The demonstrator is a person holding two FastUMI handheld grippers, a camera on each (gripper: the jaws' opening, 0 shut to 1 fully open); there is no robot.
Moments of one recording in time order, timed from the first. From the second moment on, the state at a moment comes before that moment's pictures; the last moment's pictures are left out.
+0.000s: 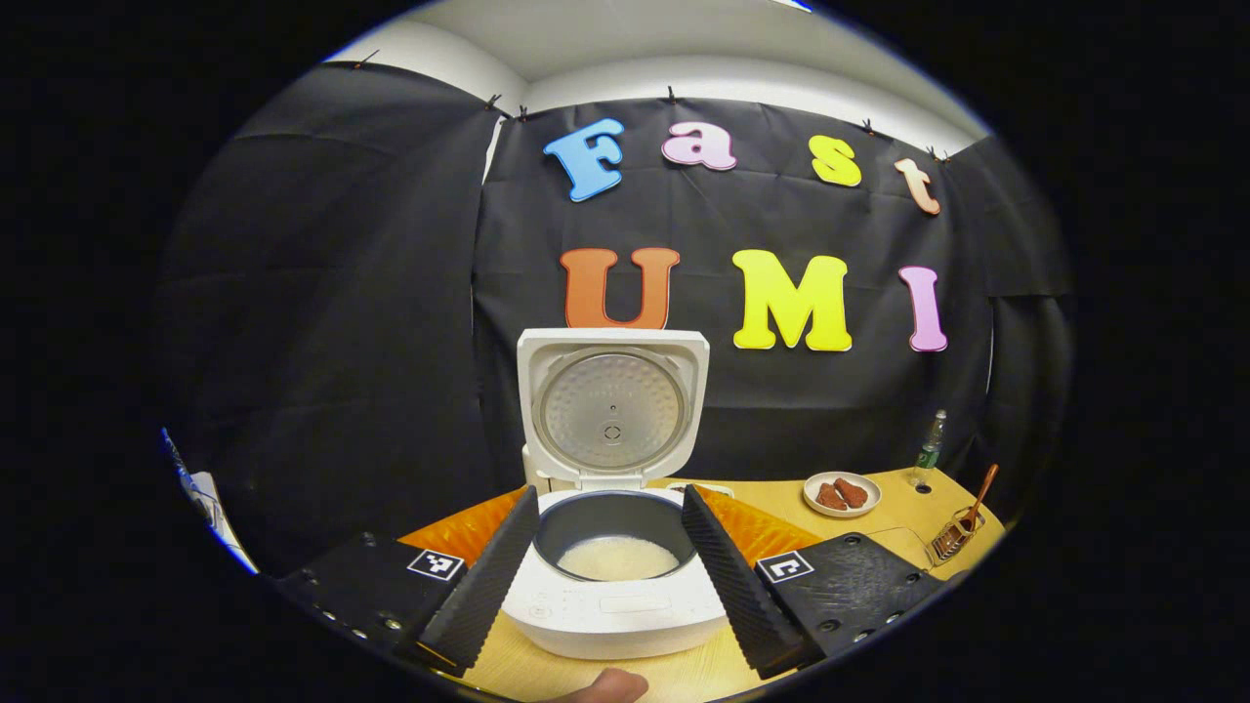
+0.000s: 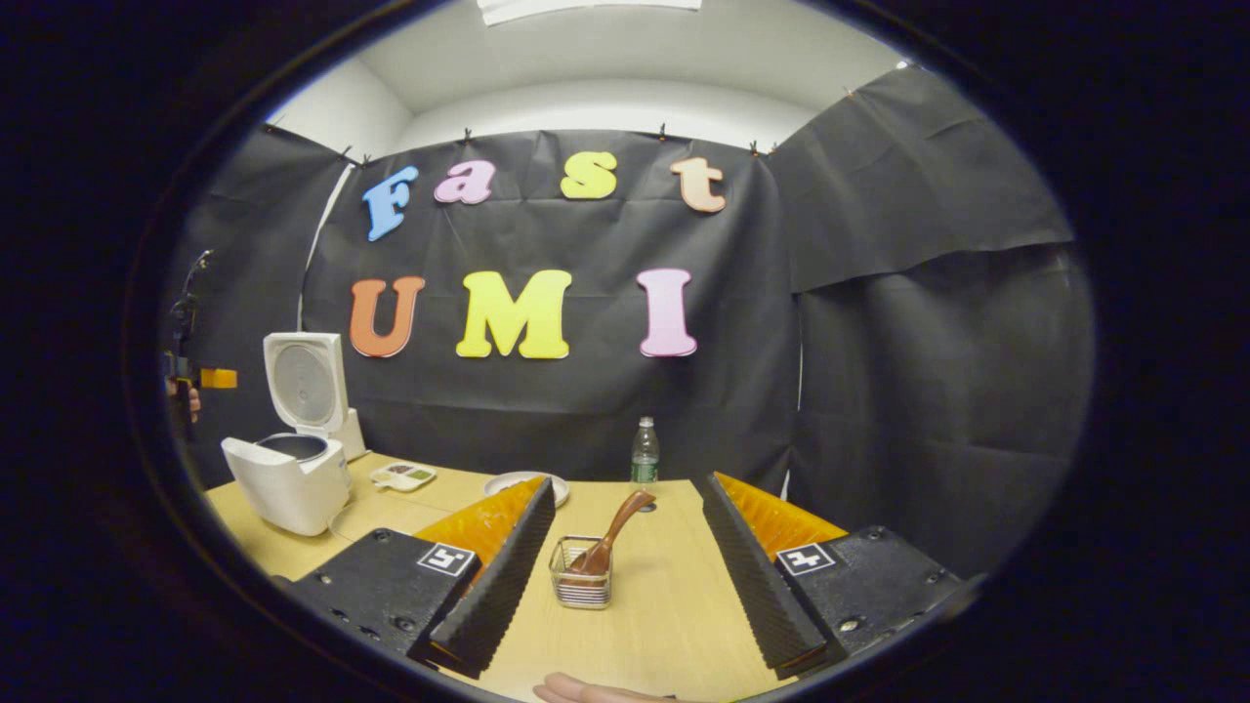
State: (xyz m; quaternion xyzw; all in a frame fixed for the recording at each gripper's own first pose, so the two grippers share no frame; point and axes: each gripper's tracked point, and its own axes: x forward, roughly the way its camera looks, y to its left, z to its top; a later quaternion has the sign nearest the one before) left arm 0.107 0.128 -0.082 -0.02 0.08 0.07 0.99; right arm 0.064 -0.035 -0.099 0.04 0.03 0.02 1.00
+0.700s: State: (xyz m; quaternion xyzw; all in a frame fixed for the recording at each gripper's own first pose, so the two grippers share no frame) left arm 0.001 0.052 -0.113 0.01 0.03 0.01 1.00; right arm 0.210 -0.014 -0.204 0.12 0.11 0.04 0.99
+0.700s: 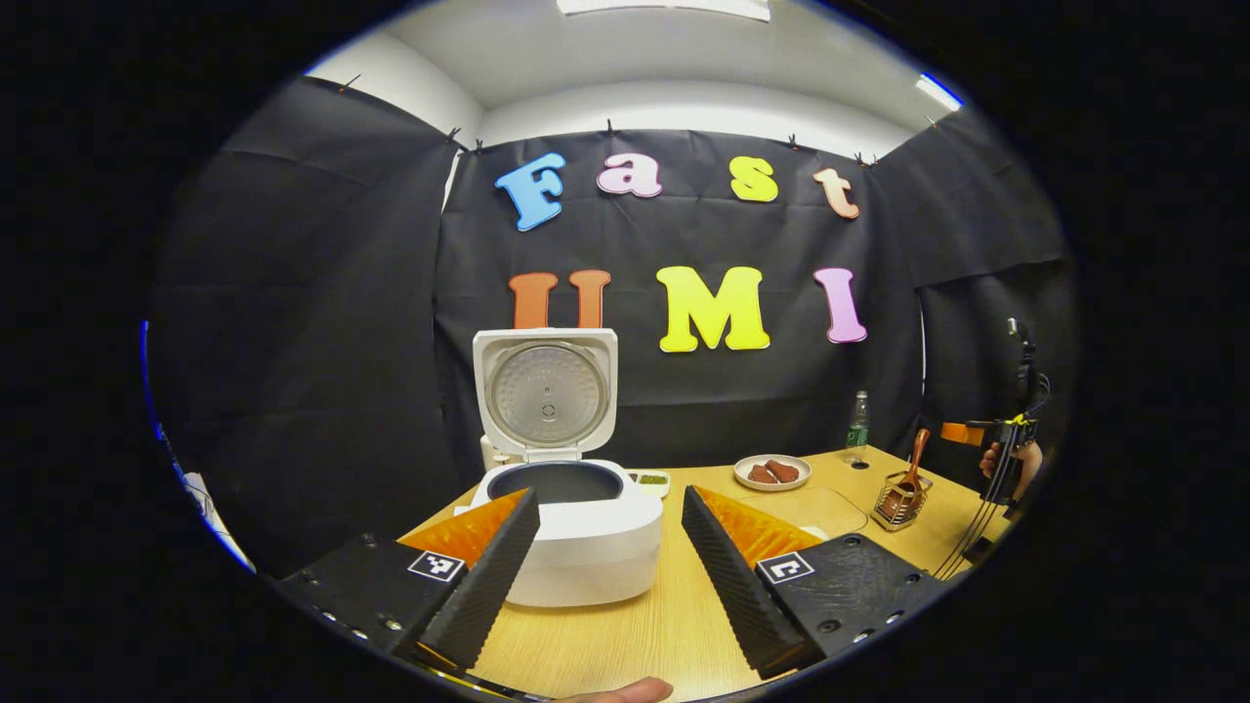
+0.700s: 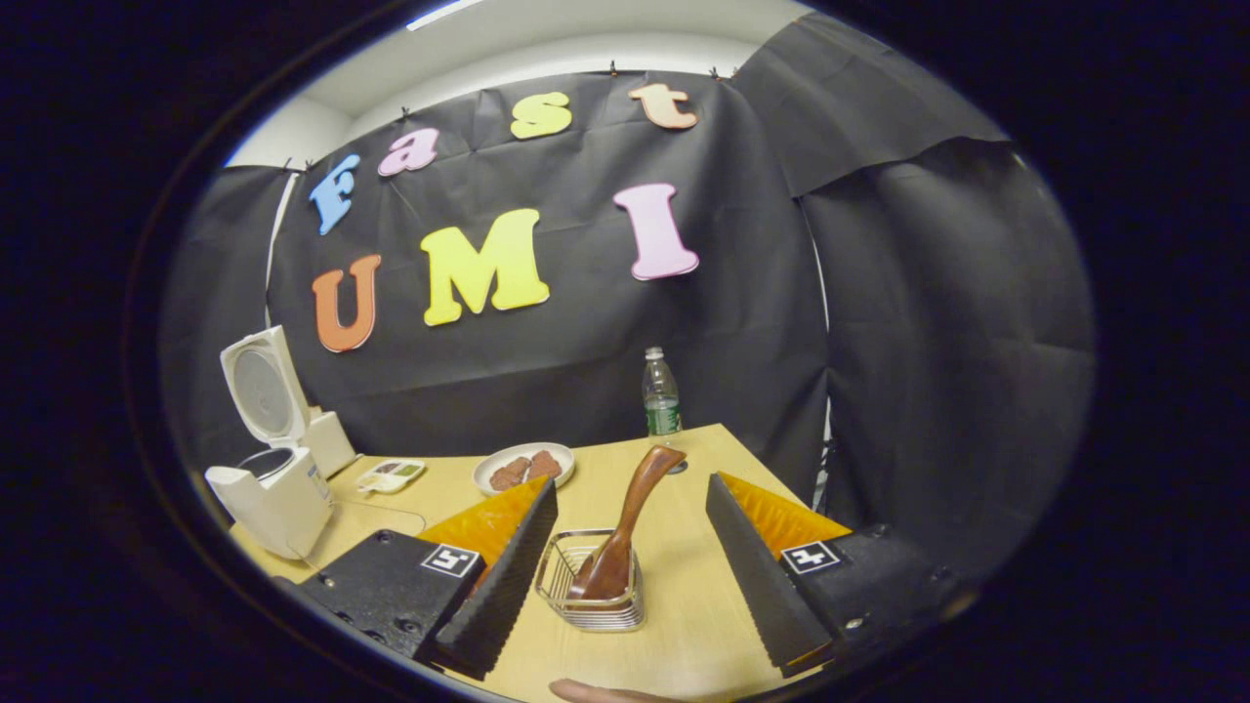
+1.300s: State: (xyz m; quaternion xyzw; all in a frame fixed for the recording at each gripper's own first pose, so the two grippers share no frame) left arm -0.029 0.043 -0.124 0.00 0.03 0.01 1.00; right arm 0.310 0.013 -0.284 0.19 0.22 0.03 0.96
